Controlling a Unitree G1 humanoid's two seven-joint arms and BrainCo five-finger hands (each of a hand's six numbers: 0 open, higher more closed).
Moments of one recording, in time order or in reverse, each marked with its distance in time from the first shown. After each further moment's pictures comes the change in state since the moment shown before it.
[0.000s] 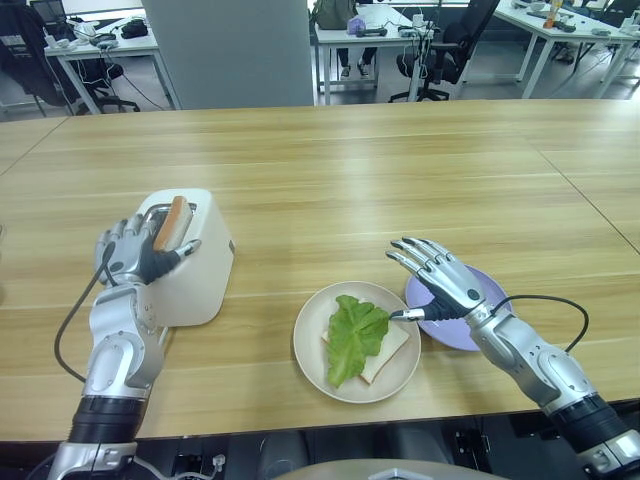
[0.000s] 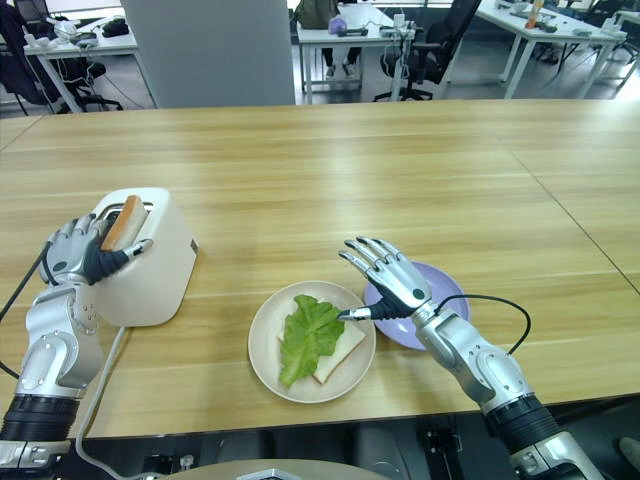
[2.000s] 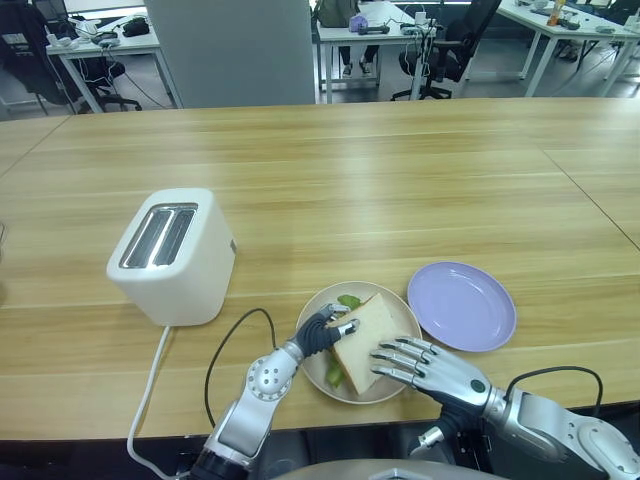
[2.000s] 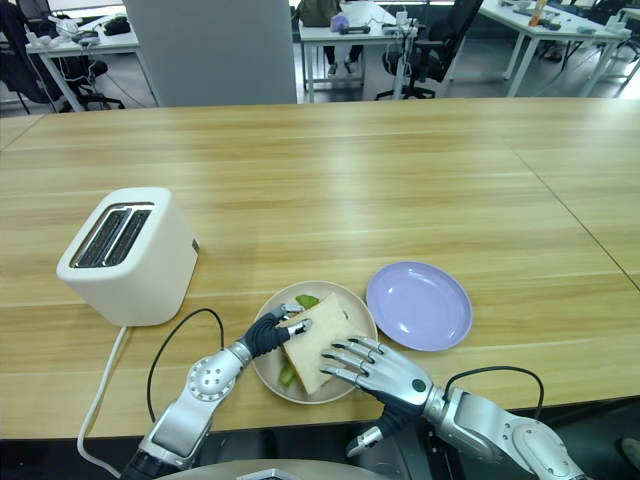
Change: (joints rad) left arm 0.206 -0.433 -0.434 -0.013 -0.685 -0.336 -0.142; right arm 0.363 -0.114 -0.013 -0.187 -0.081 -0.313 0.151
